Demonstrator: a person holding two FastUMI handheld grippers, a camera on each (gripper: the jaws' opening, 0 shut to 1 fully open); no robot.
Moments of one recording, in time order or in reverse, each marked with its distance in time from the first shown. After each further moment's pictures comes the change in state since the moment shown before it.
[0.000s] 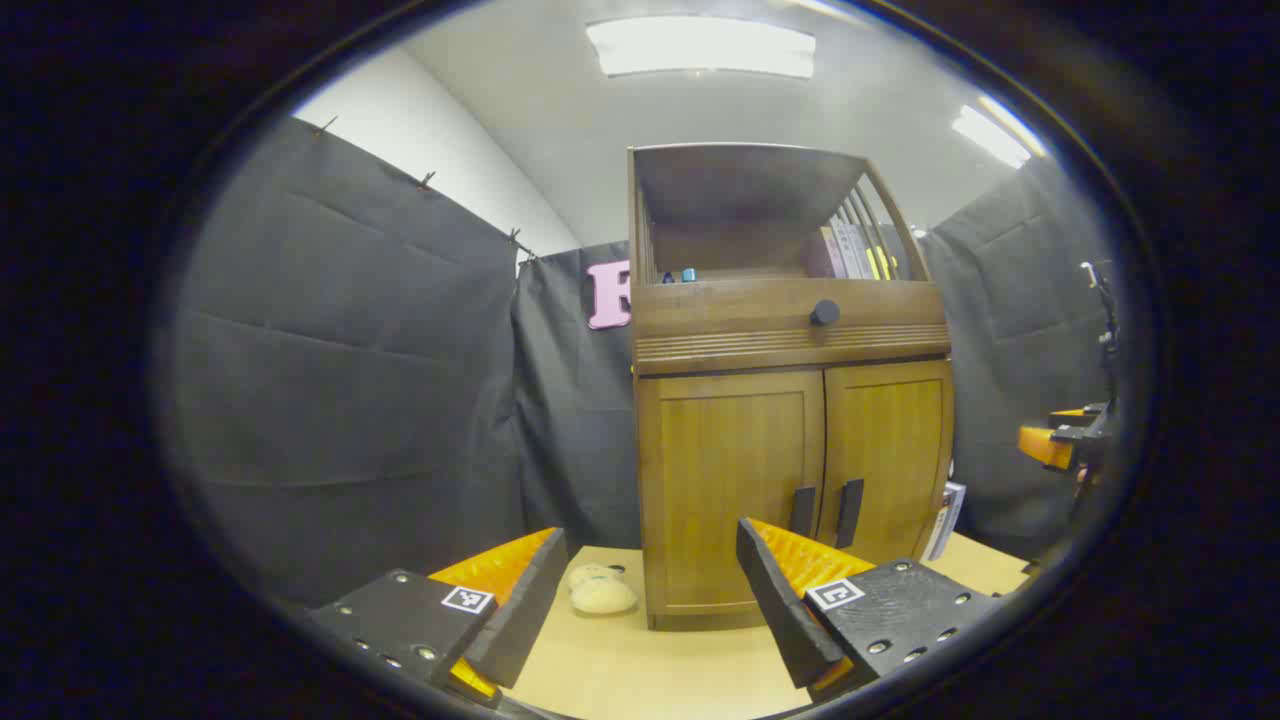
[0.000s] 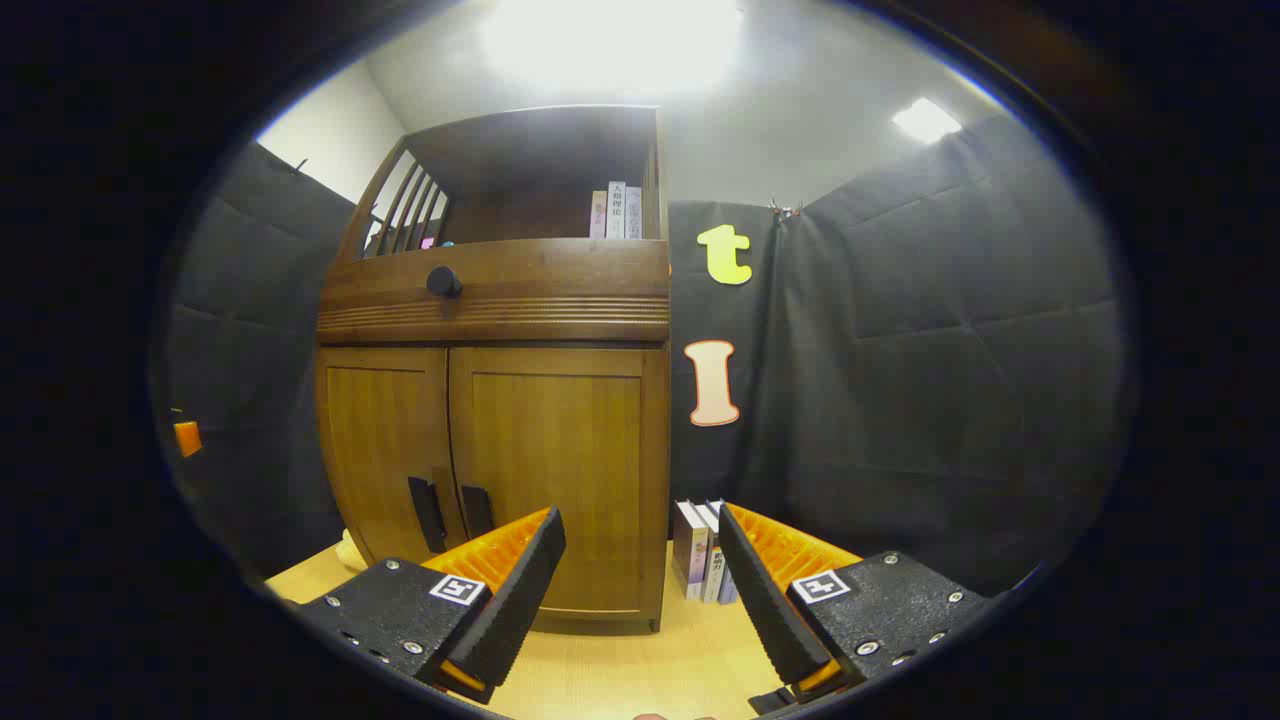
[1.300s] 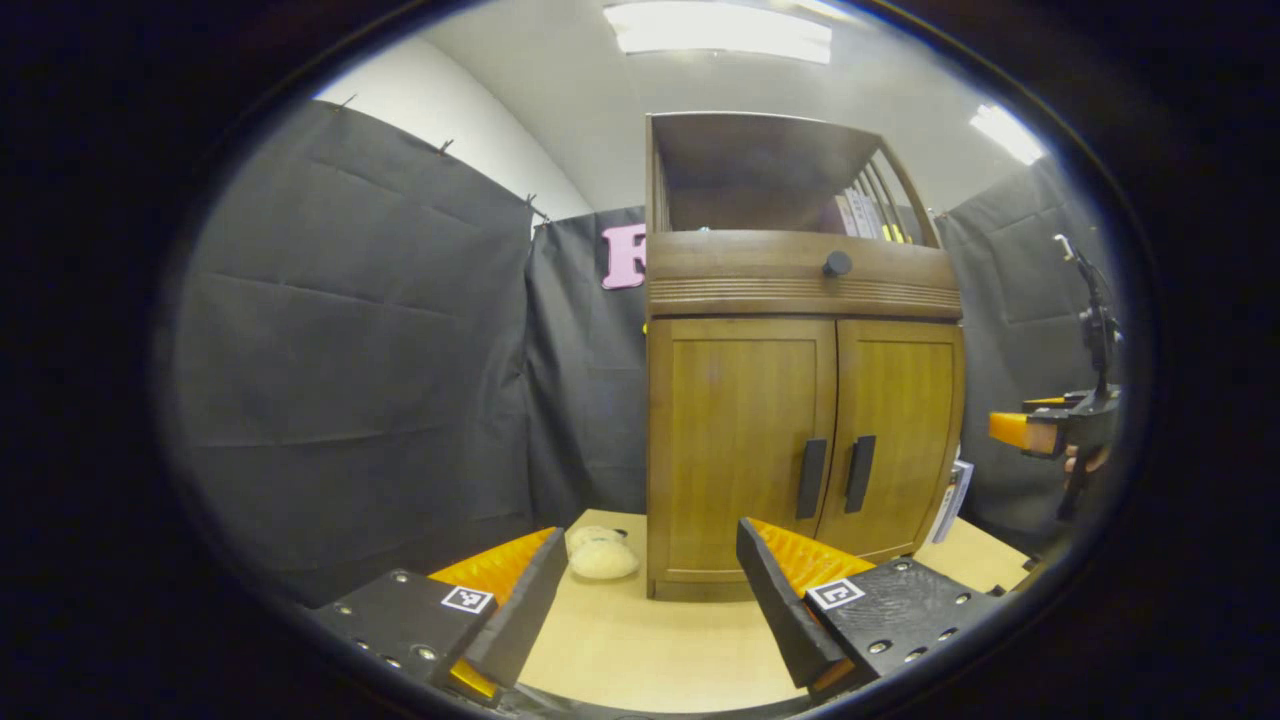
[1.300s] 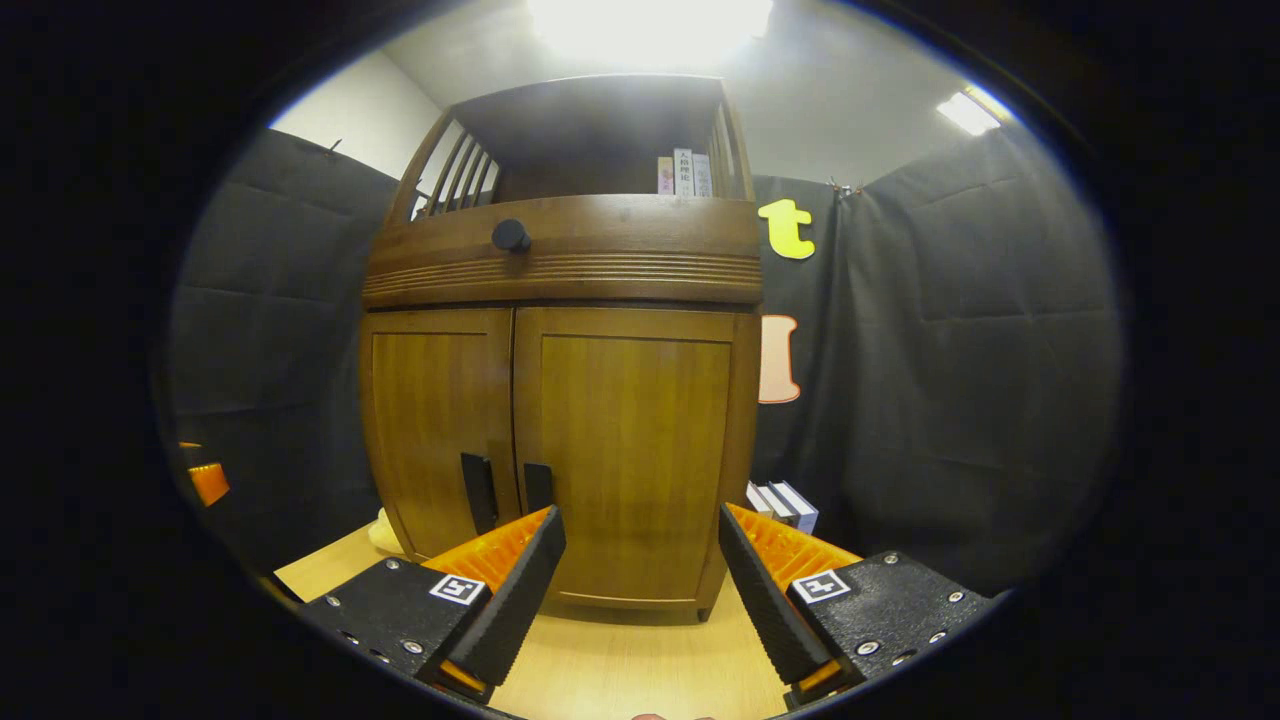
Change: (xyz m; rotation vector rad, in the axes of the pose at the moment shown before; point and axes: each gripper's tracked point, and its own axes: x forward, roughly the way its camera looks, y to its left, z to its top) left arm -0.011 0.006 -0.075 -0.079 0.113 0.019; right arm 0.024 0.053 -0.030 -0.029 0.077 0.150
